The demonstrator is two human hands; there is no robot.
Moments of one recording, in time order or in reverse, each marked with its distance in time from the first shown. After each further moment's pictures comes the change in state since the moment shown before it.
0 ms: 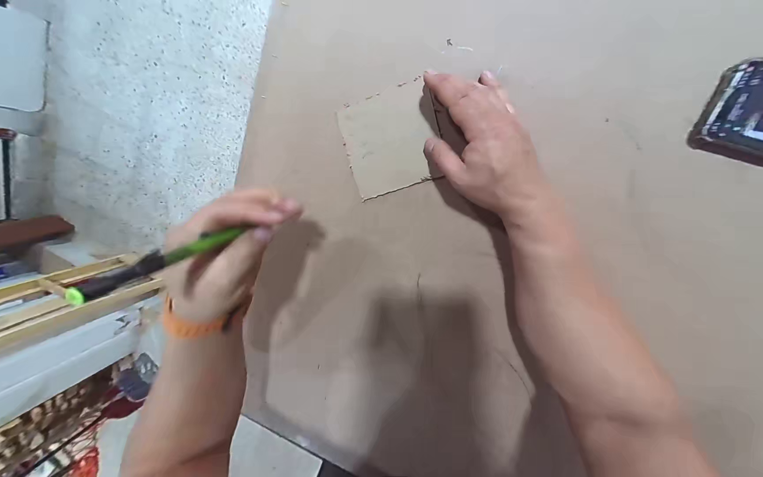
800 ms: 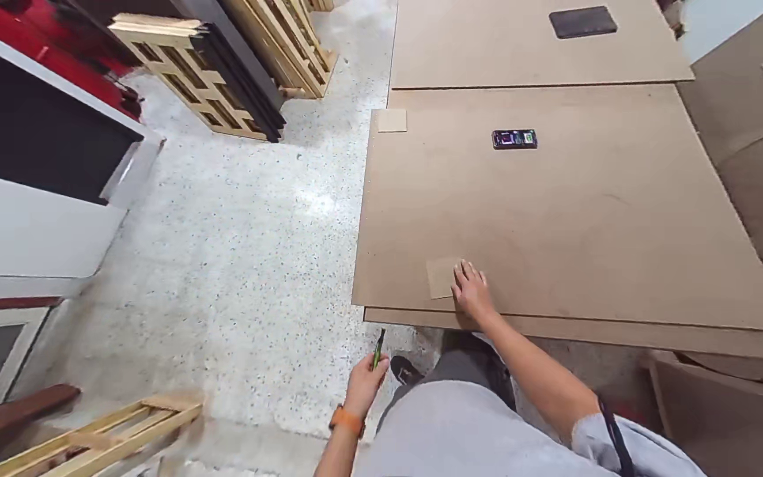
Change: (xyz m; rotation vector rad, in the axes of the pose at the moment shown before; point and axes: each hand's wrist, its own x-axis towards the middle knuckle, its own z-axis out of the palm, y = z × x) left_hand -0.437 0.127 -0.089 0.117 -0.158 -0.992; right_hand -0.337 -0.318 0.117 -0.292 -0.131 0.764
